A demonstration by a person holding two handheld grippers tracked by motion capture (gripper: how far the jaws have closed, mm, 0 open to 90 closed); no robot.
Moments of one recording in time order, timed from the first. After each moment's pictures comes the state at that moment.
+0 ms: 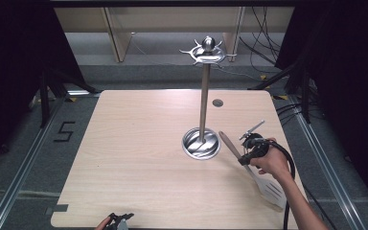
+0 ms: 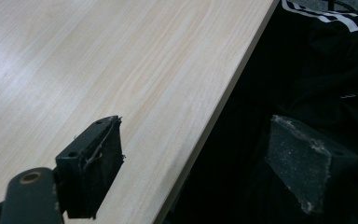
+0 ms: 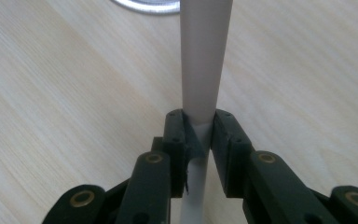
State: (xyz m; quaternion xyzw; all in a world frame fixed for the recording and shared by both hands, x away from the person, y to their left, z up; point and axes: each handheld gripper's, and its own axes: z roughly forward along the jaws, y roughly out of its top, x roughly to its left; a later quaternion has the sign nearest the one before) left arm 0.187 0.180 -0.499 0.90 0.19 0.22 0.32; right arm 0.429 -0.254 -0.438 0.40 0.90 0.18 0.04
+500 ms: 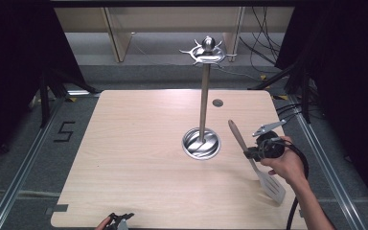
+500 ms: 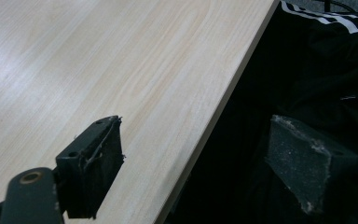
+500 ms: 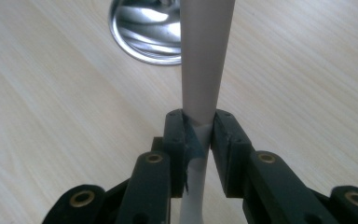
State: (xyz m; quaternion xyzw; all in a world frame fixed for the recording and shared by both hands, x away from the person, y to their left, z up) left arm 0.187 0.180 -0.499 0.90 0.19 0.22 0.32; right arm 0.399 -0.277 -0.400 0.38 0.88 0.28 0.10
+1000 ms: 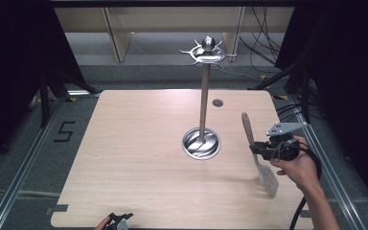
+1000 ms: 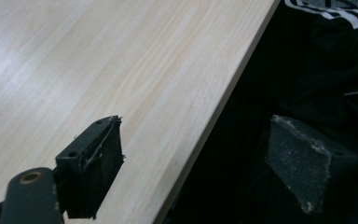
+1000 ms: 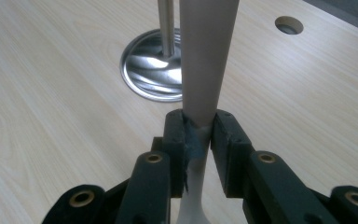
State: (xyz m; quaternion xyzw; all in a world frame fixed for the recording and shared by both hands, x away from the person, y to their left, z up) left arm 0.188 0.181 -0.499 0.90 0.19 0.22 0.32; right arm 0.379 -0.292 -0.378 0.36 0.85 0.35 0.15
